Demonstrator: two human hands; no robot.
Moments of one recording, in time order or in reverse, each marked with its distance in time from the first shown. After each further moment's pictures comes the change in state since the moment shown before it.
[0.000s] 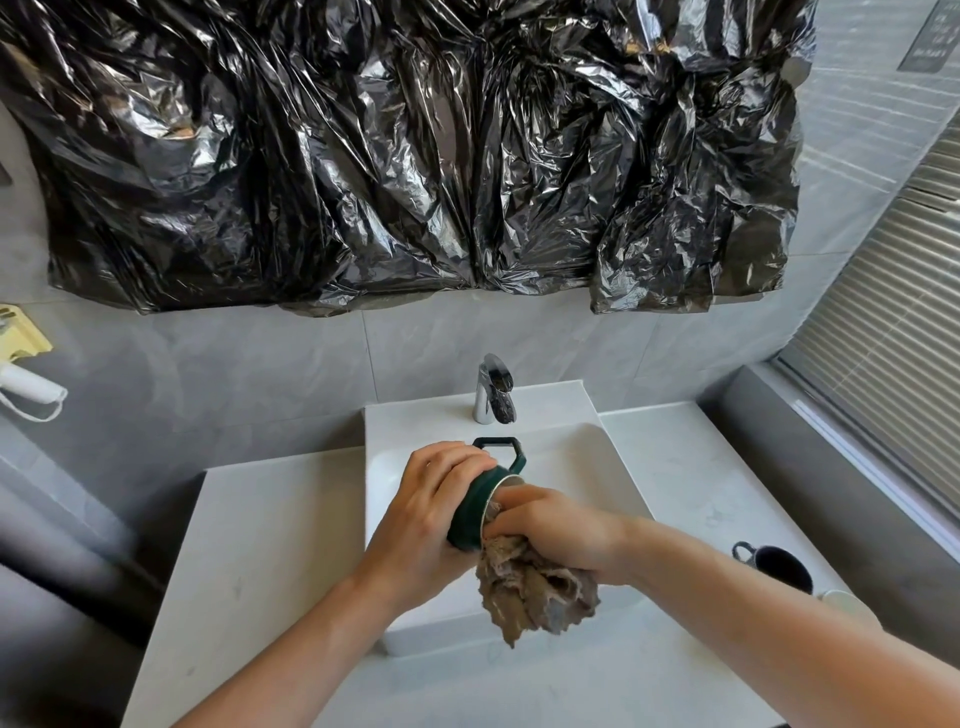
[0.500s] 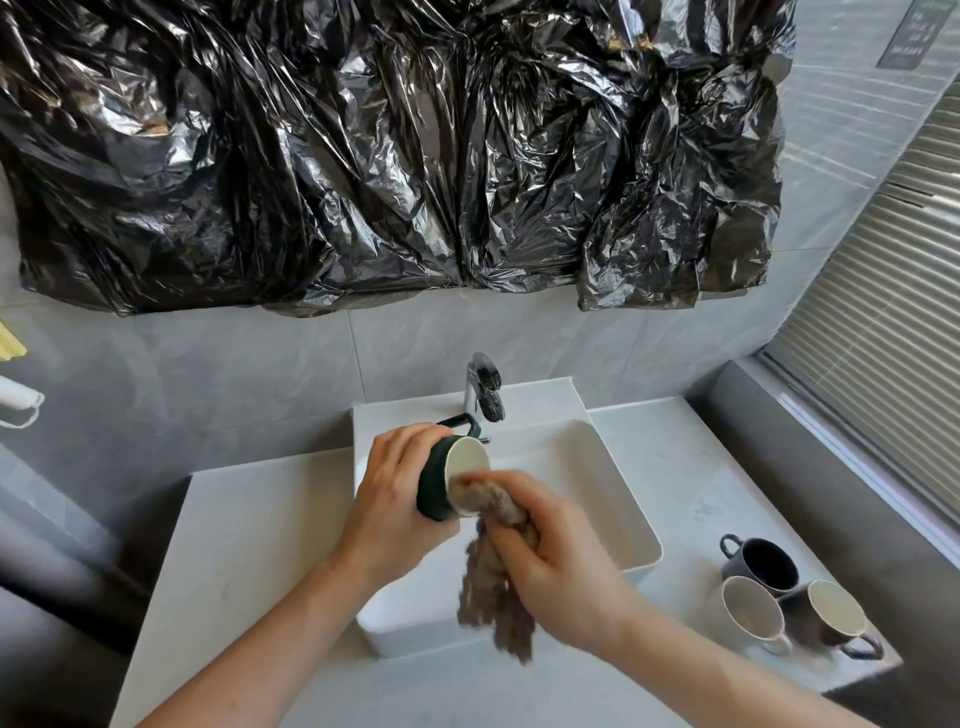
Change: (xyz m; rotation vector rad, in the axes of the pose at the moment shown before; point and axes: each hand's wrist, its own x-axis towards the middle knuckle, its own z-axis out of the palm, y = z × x) left_hand 0.012 -0.017 -0.004 -0.012 0.070 -0.222; right_hand -0.023 0.034 0.025 -0.140 0.463 -0.535
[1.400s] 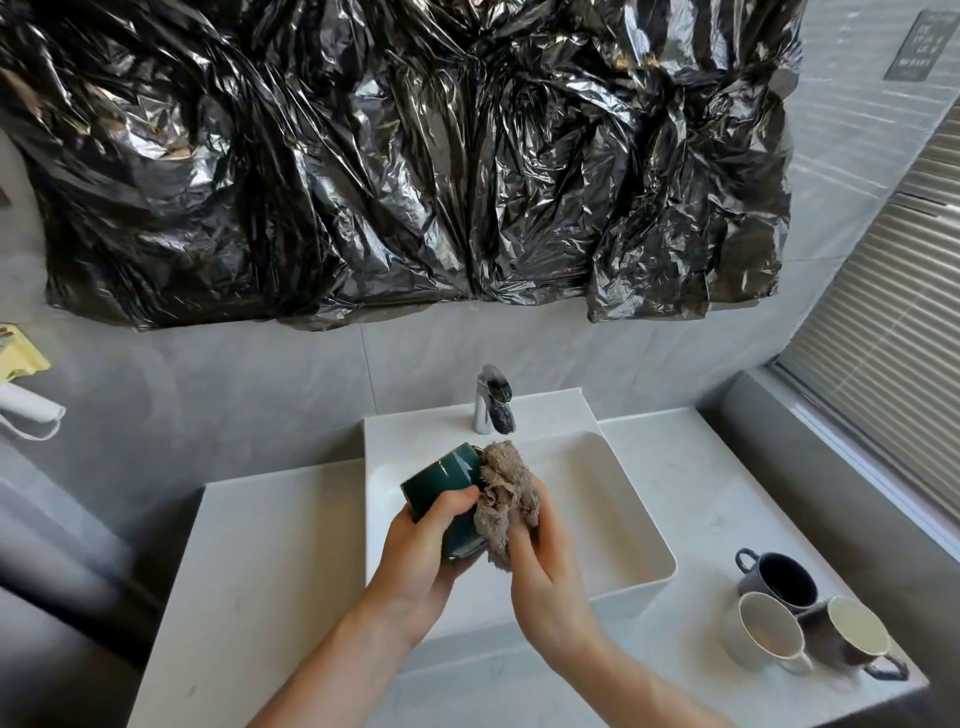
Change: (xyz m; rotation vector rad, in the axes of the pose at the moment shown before) left_hand -0.011 0.046 0.003 -1.308 -0.073 -0.970; right_hand 0.016 0.042 0.050 0.429 0.356 0.045
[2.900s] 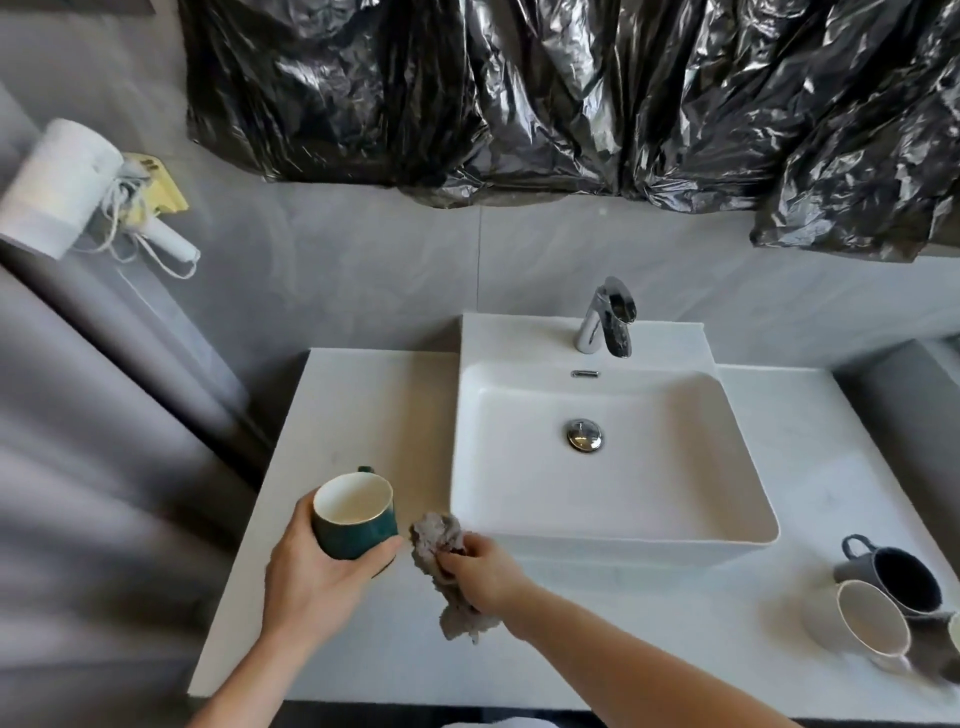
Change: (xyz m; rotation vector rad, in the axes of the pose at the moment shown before) left_hand -0.098 -0.053 -0.204 0.967 0.769 0.243; right_hand -0.052 0.125 0.097 -0.395 -0.606 0.884
